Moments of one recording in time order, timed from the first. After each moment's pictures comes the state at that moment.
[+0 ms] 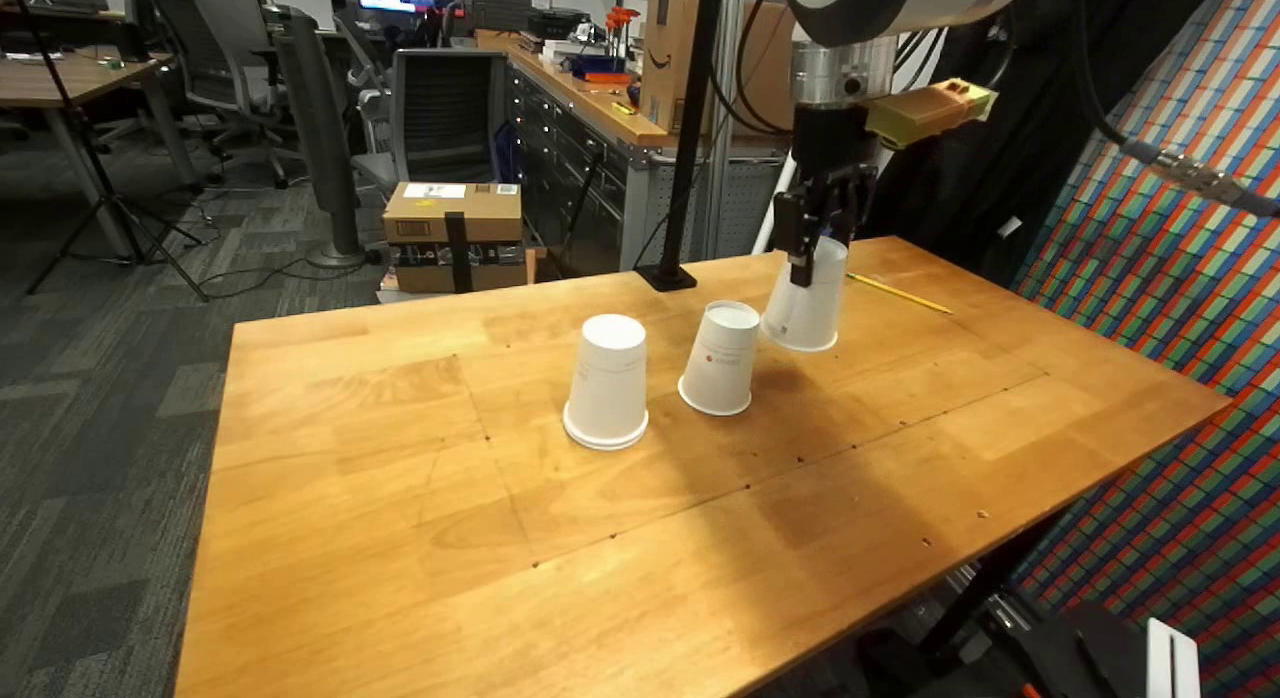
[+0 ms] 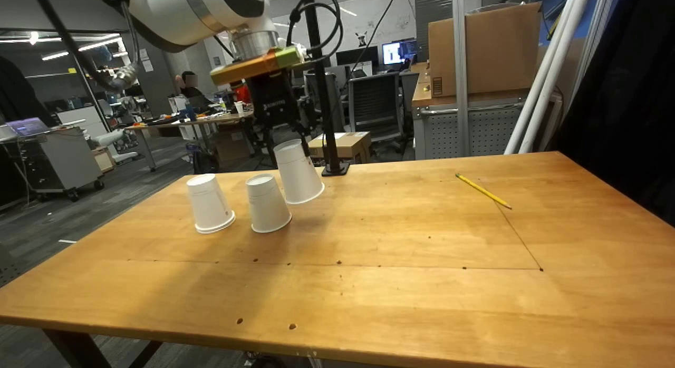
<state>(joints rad) 0.02 0.00 0.03 -2.11 -0.20 2.00 -0.20</state>
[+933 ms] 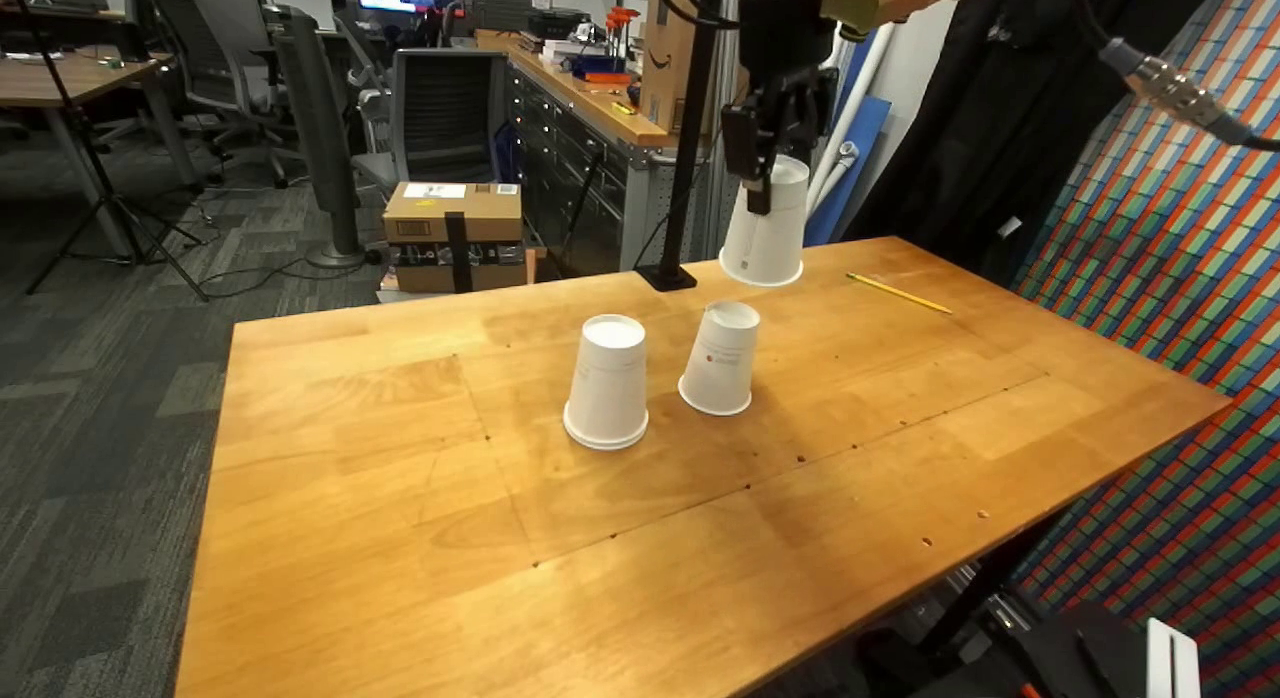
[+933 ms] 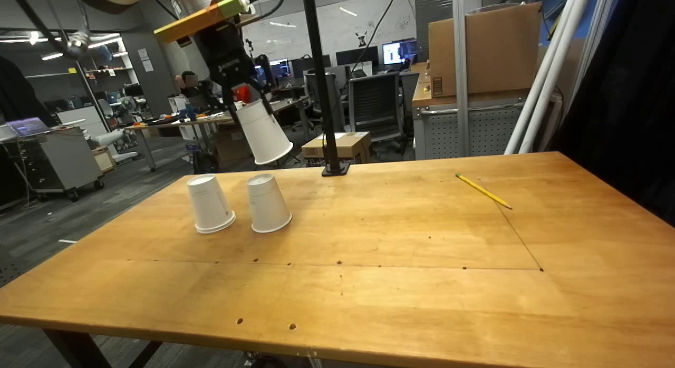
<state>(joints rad) 0.10 -0.06 0.12 -1.99 -0.26 1.87 -0.11</state>
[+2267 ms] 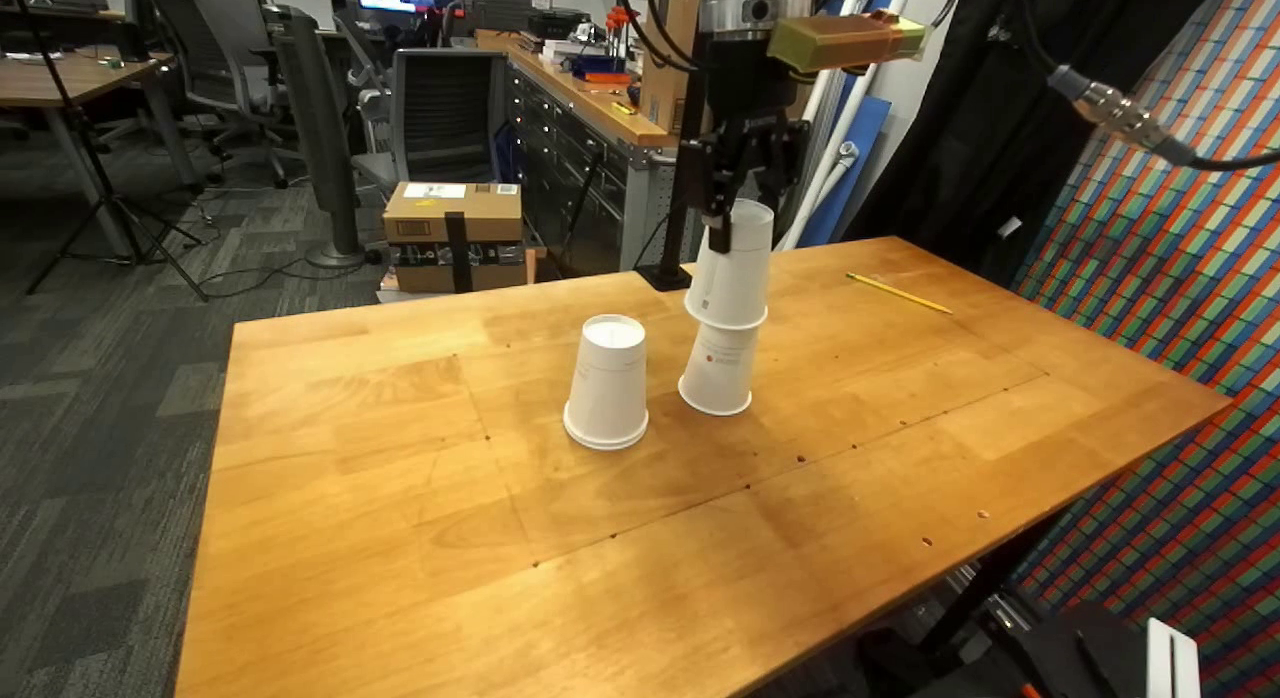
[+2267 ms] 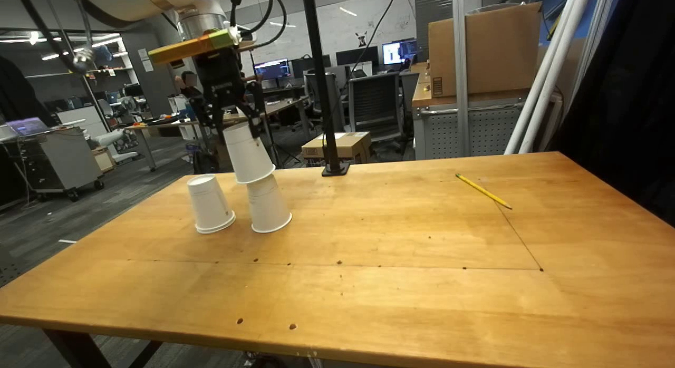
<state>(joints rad) 0.11 0.01 0.12 -1.99 -0.13 1.87 -0.02</state>
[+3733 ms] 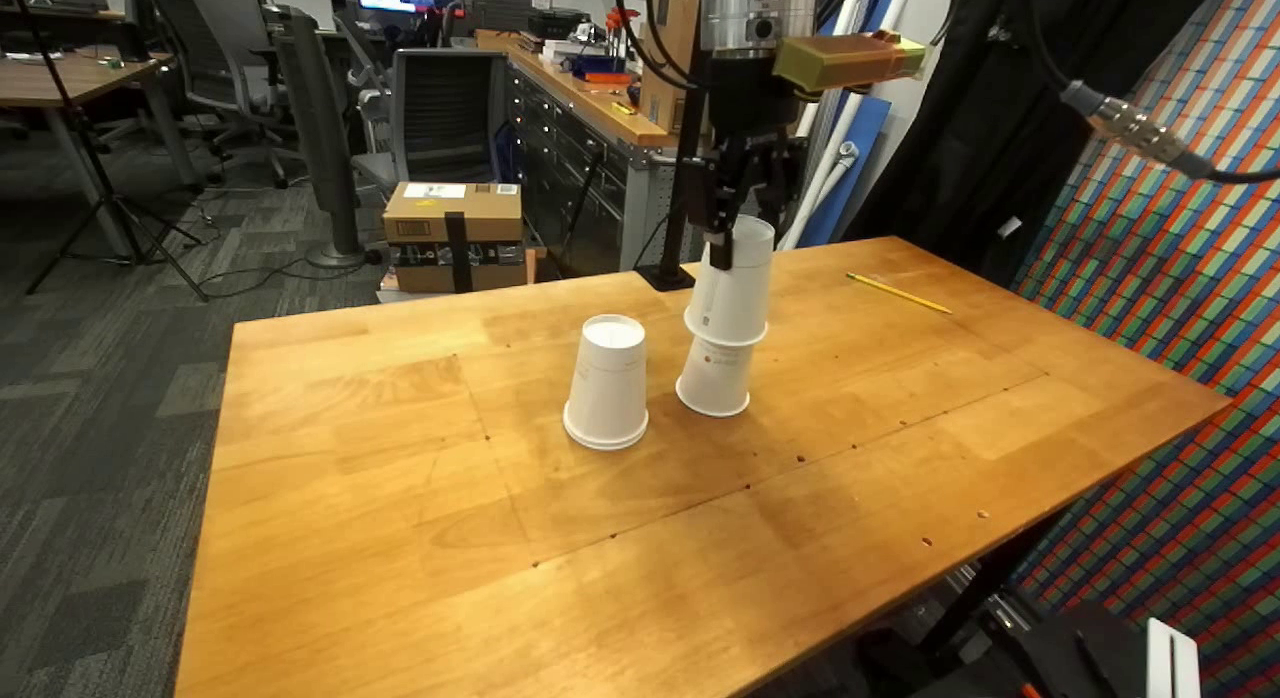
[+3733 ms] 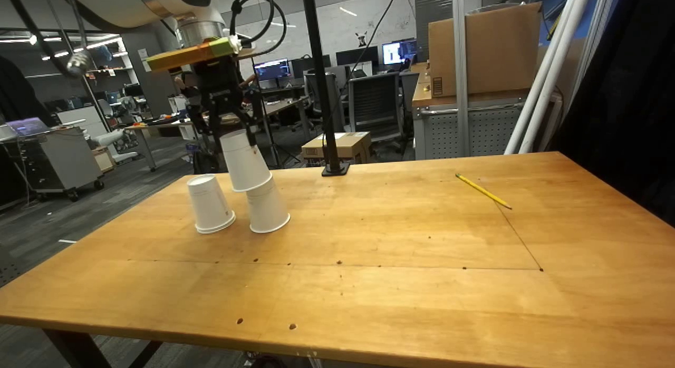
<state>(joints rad) 0.11 -0.01 0.12 -2.03 -0.11 1.89 -0.05</state>
